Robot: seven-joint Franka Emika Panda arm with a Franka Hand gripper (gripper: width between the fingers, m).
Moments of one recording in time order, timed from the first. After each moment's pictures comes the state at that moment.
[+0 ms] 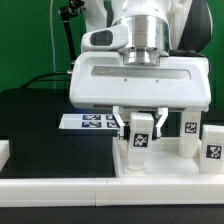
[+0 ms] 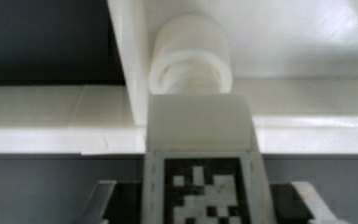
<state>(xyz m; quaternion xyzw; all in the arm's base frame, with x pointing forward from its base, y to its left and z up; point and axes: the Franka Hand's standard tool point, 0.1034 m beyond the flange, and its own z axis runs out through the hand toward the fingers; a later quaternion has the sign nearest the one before) 0.620 0.007 0.070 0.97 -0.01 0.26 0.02</state>
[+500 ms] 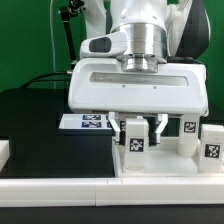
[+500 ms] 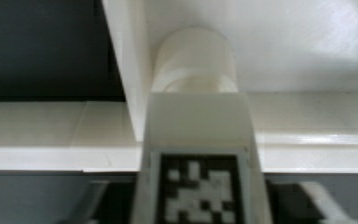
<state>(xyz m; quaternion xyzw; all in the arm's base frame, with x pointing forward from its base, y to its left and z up) 0.619 0.005 0.066 0.97 -0.01 0.26 0.03</state>
